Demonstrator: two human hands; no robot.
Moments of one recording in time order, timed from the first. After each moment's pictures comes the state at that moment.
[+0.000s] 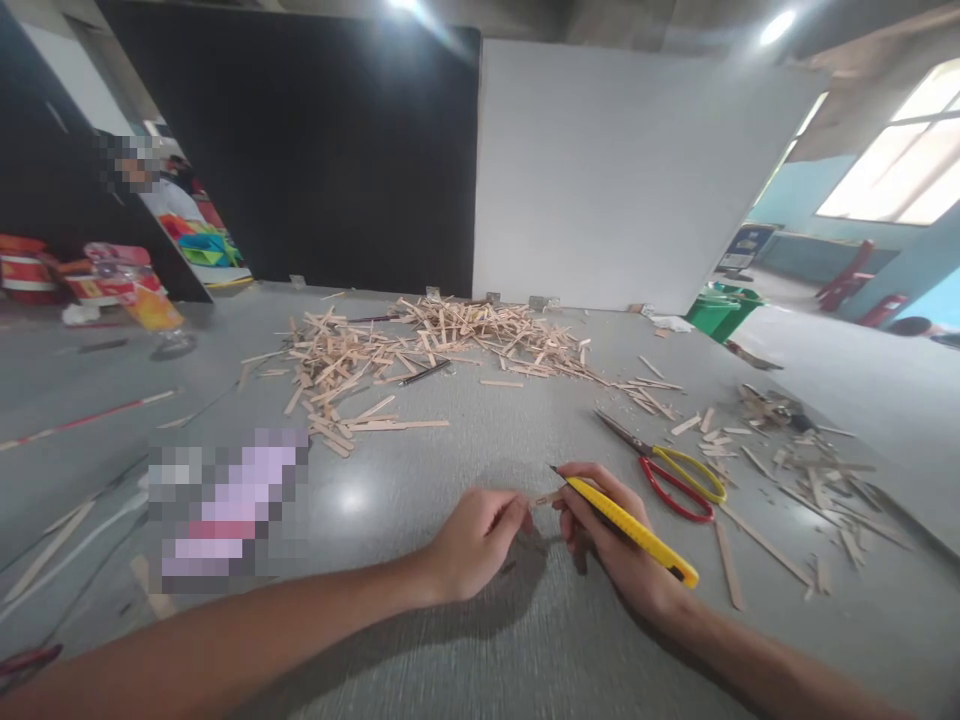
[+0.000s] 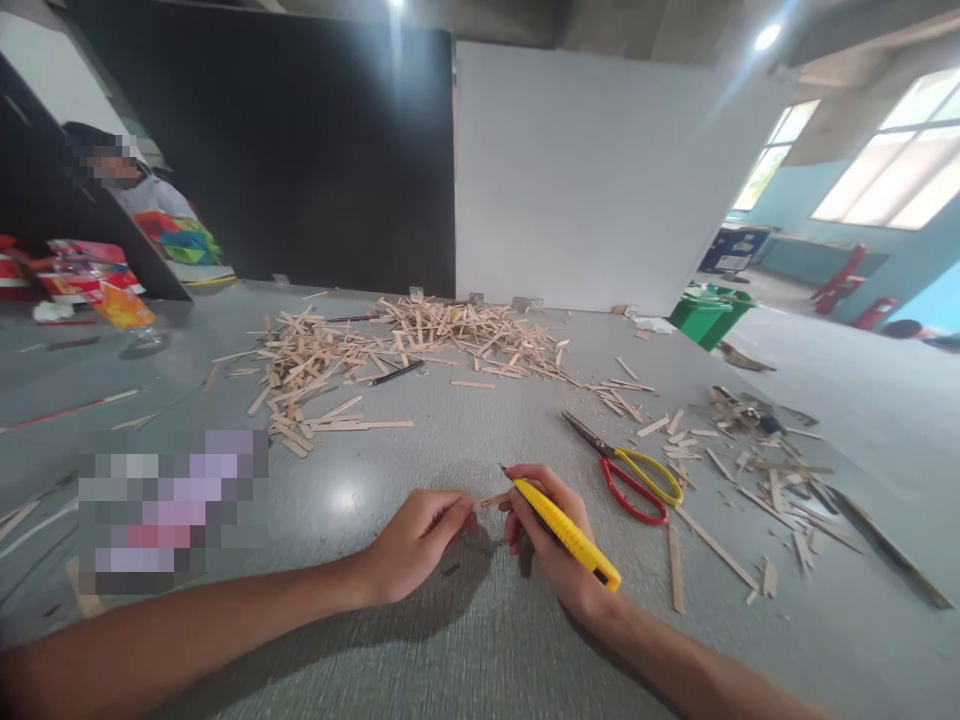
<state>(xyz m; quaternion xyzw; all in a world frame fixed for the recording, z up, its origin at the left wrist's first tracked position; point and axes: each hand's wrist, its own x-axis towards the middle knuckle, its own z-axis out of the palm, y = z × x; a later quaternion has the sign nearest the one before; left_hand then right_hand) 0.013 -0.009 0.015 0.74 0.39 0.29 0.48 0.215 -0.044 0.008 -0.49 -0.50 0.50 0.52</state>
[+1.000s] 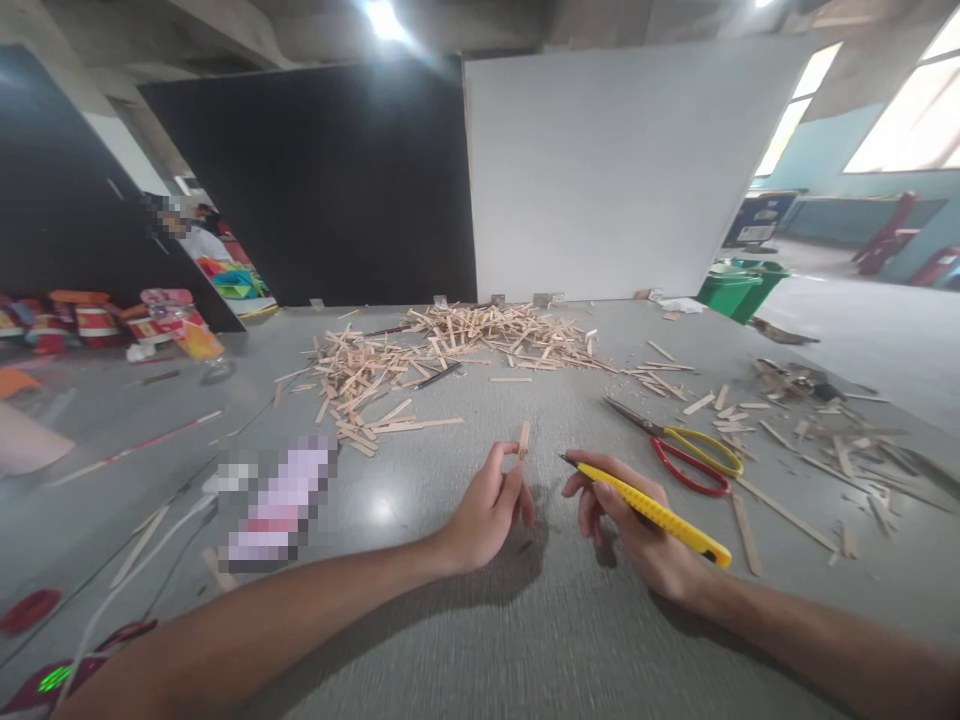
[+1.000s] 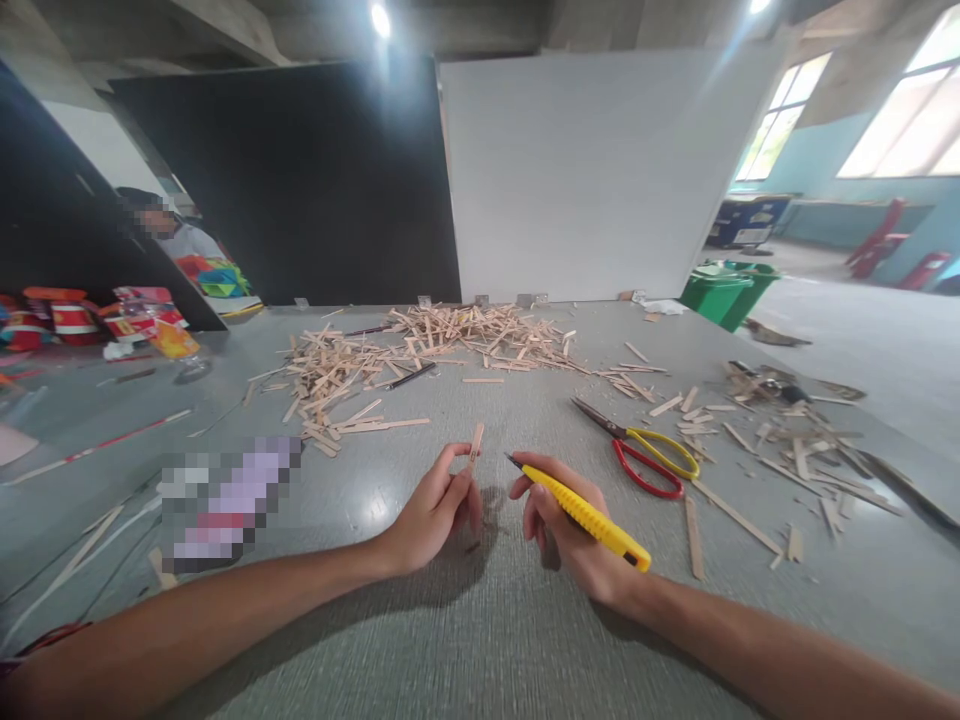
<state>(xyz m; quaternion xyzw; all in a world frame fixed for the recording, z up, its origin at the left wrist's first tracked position) 0.012 -0.011 0.008 0.67 0.37 0.34 0.54 0.226 -0.055 -0.001 -0.38 -0.57 0.48 0.55</state>
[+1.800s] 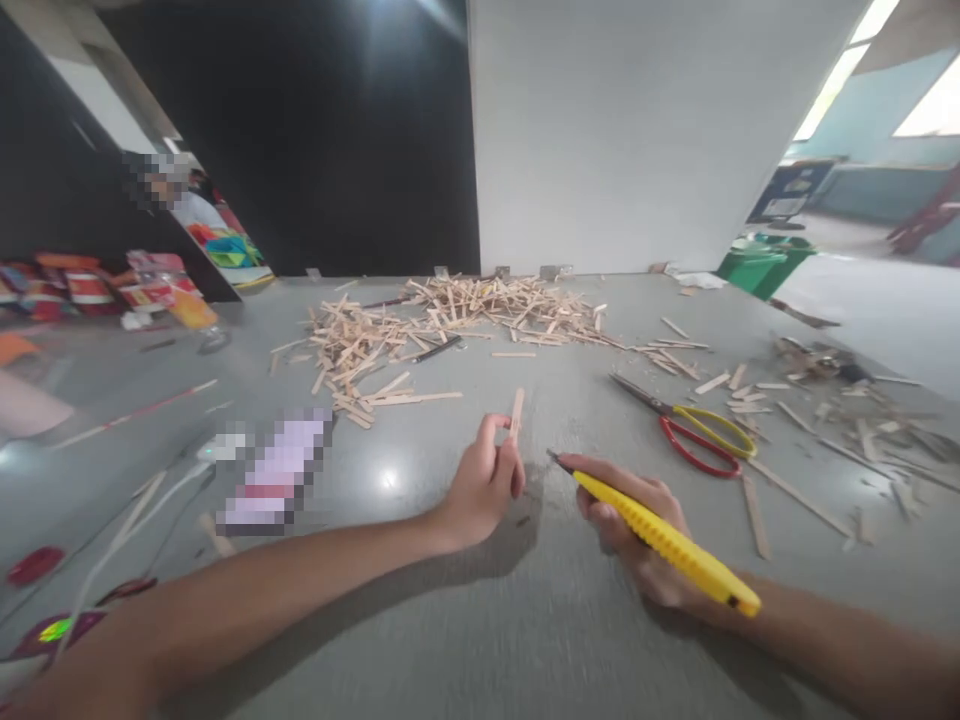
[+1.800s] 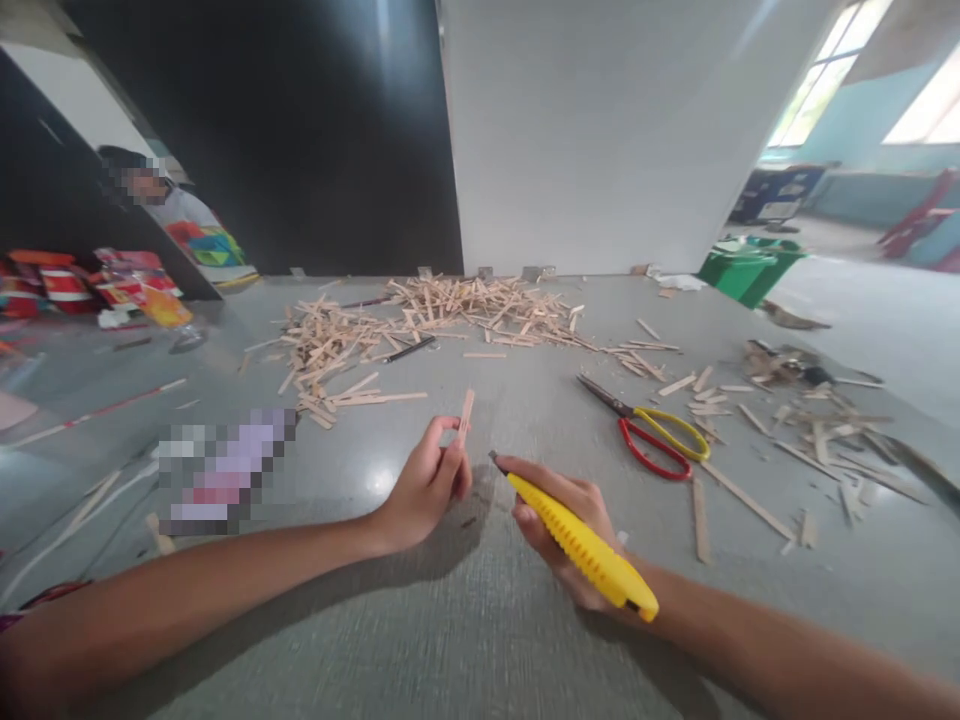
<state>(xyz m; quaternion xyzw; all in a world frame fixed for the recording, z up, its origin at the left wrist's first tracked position) 0.019 -0.015 0.010 0.68 0.42 0.36 0.48 0.230 -0.070 0.004 -0.39 -0.74 0.28 0.47</state>
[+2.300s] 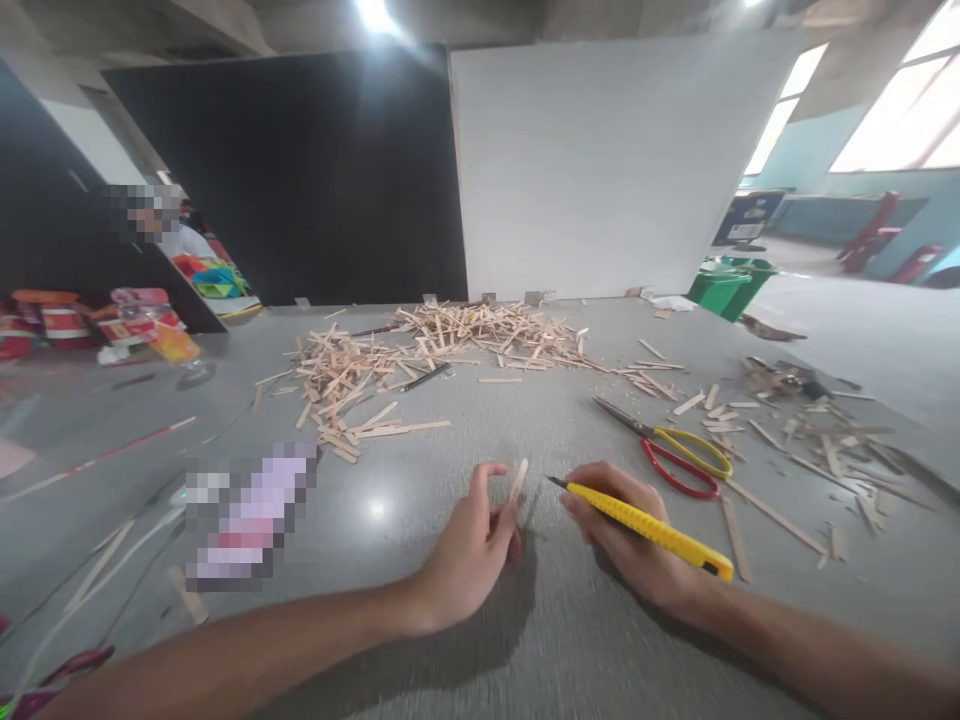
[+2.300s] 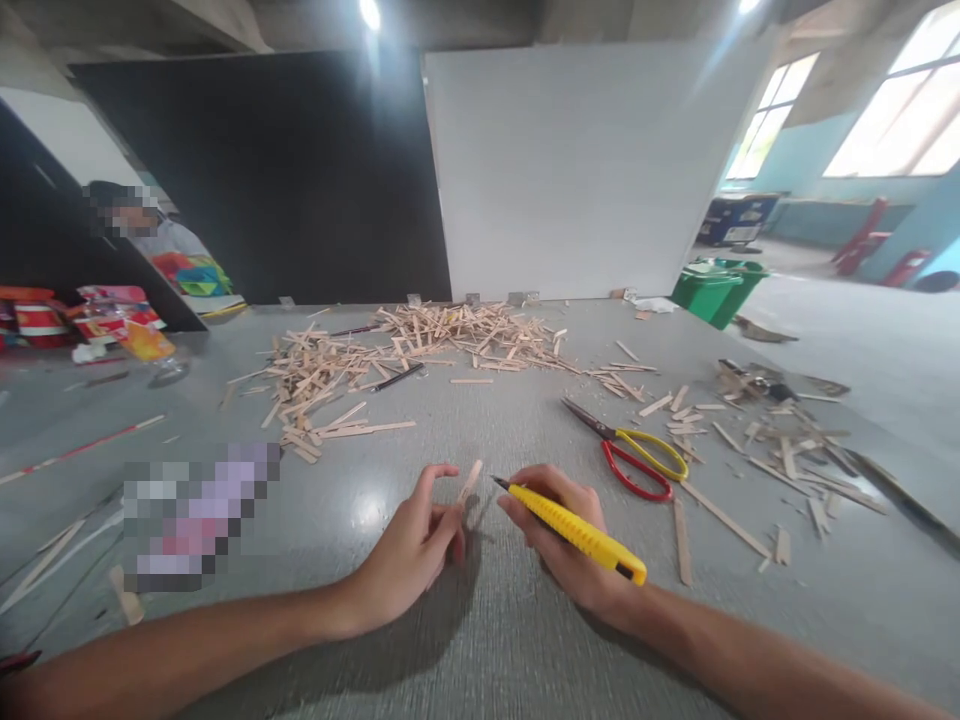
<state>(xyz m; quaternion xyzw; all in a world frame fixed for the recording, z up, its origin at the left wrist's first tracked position) 0.015 -0.035 0.020 0.67 0.46 0.27 0.51 0.230 -0.058 0.011 -0.48 -0.62 0.36 0.50</state>
